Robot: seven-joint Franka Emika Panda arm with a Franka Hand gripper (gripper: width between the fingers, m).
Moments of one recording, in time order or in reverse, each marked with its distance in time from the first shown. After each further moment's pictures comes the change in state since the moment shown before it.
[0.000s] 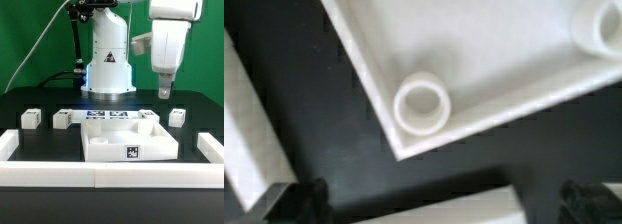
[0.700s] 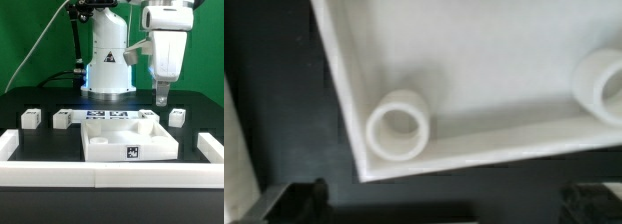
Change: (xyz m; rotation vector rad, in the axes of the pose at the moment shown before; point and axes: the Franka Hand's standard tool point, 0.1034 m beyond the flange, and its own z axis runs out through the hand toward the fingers) arm -0.015 -0.019 0.016 -0.045 0.022 -0.178
